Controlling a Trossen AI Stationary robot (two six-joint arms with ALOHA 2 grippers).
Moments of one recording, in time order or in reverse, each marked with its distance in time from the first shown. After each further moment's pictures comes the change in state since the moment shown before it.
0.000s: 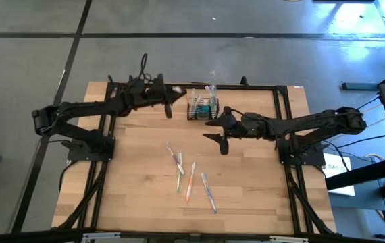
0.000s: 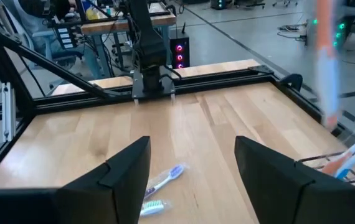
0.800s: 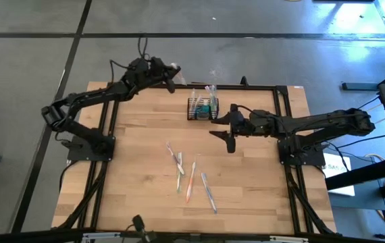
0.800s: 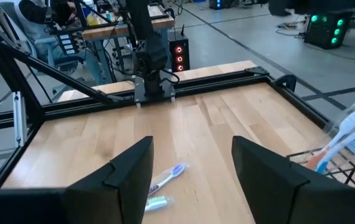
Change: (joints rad) left arm 0.258 0.145 0.140 -0.112 -0.039 -0.055; right arm -0.004 -0.129 0.000 -0.127 0.000 0.031
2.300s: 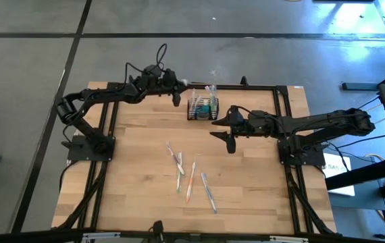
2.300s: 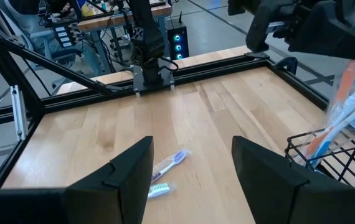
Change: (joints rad) left arm -0.049 0.161 -0.001 -0.004 0.212 0.027; right arm 0.000 0.000 0.000 -0.051 0.000 0.045
